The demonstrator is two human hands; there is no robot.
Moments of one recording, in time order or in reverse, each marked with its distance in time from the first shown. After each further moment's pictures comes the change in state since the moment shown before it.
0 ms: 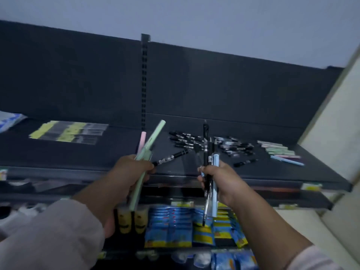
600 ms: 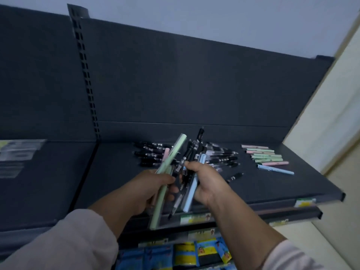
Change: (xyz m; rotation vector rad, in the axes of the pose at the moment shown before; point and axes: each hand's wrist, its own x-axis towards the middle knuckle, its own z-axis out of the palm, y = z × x) left_hand 0.118 0.031 0.150 0.061 -0.429 -0.174; right_hand 0.146 -0.032 -0.053 0.366 0.058 0.200
